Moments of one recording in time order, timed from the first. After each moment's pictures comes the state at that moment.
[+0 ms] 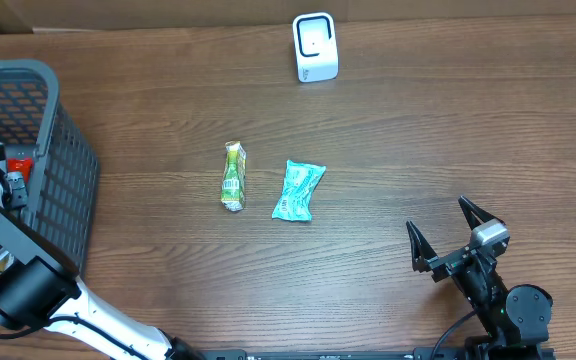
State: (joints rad) left arm 0.80 2.11 1.57 -0.56 -0.25 0.52; right arm 0.09 0.01 0.02 0.00 -0.36 0.07
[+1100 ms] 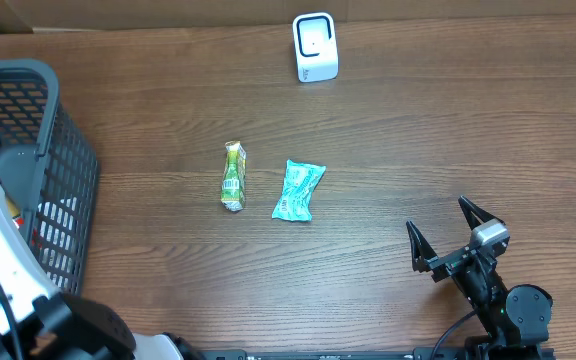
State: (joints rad) left arm 0.68 1.61 1.61 -0.65 -0.23 0.10; right arm 0.09 0.01 0.02 0.00 -0.36 0.07
